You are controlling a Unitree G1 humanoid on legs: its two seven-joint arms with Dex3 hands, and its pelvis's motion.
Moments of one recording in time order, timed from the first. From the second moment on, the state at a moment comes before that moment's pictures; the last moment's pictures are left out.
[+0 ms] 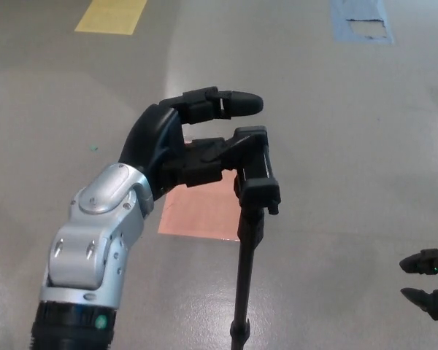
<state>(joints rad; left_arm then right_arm) -0.57 0.04 0.07 0.13 -0.18 0.48 -0.29 -0.68 -0.48 0.19 1.27 -0.31 -0.03 0.38</state>
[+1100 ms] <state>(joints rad) -0.61 0.20 -0.01 0.20 -0.33 0.76 -0.47 -0.70 -0.48 0.19 1.27 -0.31 -0.02 0.39</state>
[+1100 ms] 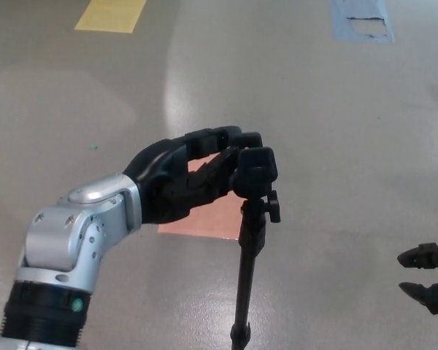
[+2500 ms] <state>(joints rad) -0.50 0.41 0.12 0.37 -0.37 0.61 -0.67 -0.70 -0.48 0.20 1.28 -0.31 -0.02 0.40</state>
